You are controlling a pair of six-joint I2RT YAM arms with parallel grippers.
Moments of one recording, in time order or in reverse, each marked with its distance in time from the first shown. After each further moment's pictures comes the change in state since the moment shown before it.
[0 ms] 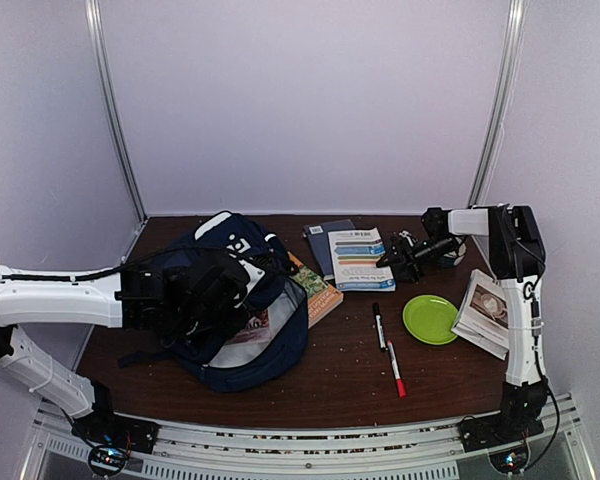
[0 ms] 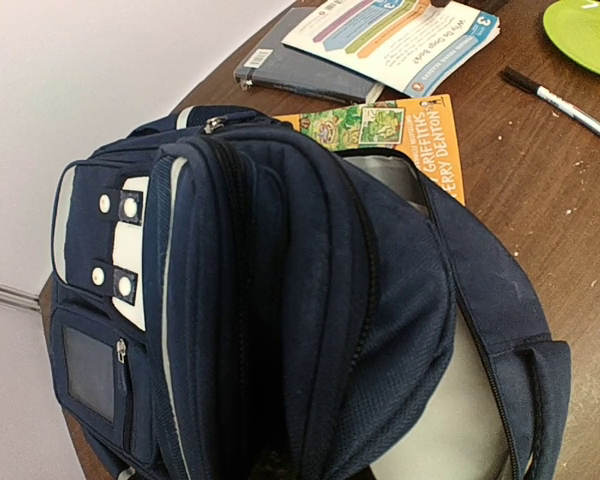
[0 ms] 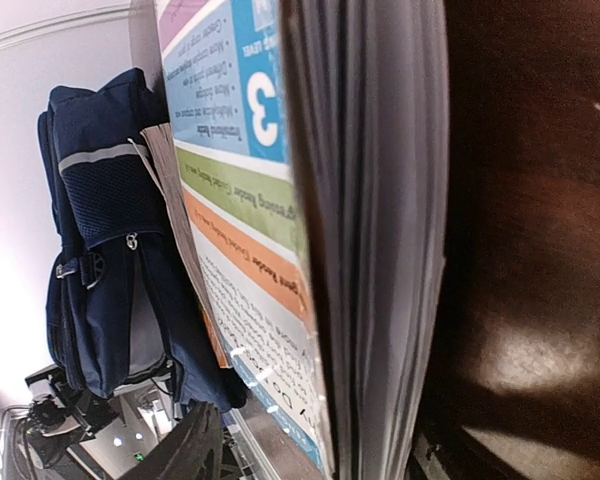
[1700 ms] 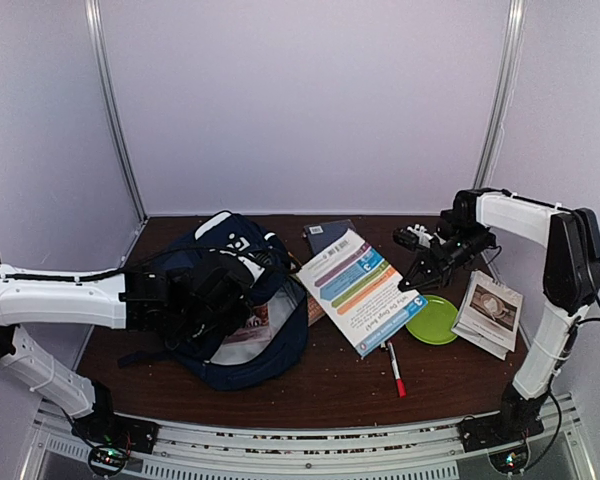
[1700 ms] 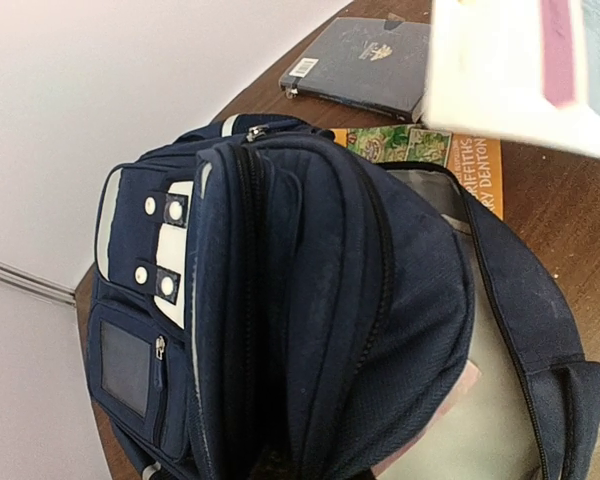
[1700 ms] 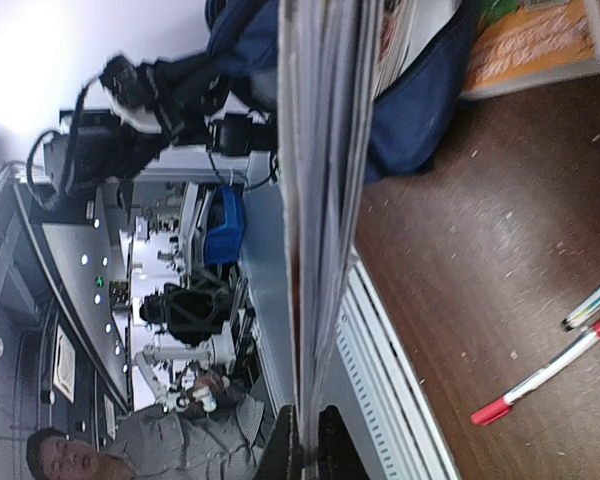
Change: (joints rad) left arm -0.008 0.018 0.007 0.023 -0.121 0.001; right arm 0.117 -0.575 -0.333 -0.676 -0.185 -0.719
